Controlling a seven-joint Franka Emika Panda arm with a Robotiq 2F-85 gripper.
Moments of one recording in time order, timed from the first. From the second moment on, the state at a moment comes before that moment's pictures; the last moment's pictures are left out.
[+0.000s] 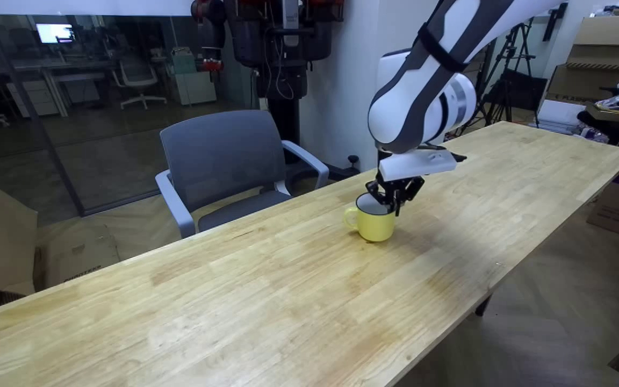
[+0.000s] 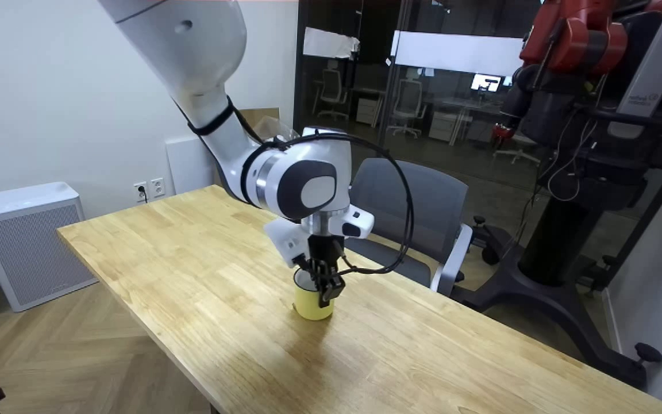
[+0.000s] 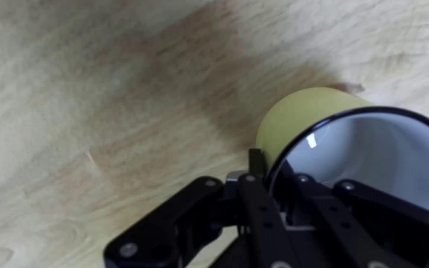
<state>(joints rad) 0.06 0.75 -0.19 -1.84 0.04 2.58 0.42</state>
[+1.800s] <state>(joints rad) 0.21 0.30 -0.26 -2.55 0.17 3.02 0.50</state>
